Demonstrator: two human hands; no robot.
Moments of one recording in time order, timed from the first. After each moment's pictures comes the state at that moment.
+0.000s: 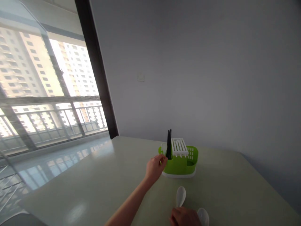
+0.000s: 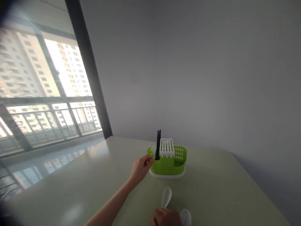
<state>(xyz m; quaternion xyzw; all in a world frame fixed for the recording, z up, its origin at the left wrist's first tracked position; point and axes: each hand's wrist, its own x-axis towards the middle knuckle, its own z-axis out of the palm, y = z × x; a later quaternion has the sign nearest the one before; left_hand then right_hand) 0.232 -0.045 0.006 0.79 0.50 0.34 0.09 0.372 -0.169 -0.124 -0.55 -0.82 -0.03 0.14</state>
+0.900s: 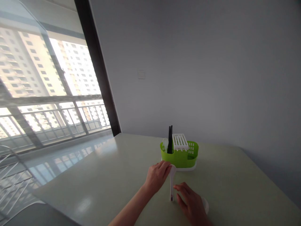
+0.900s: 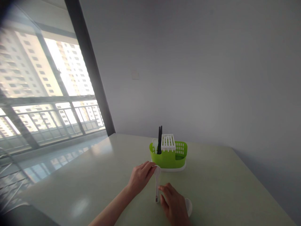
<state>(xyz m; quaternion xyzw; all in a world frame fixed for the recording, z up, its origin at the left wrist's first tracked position) 0.221 -0.099 -0.002 0.87 0.38 0.32 -0.03 0.387 -0.178 -0.087 -0.52 -0.78 0.05 0.34</state>
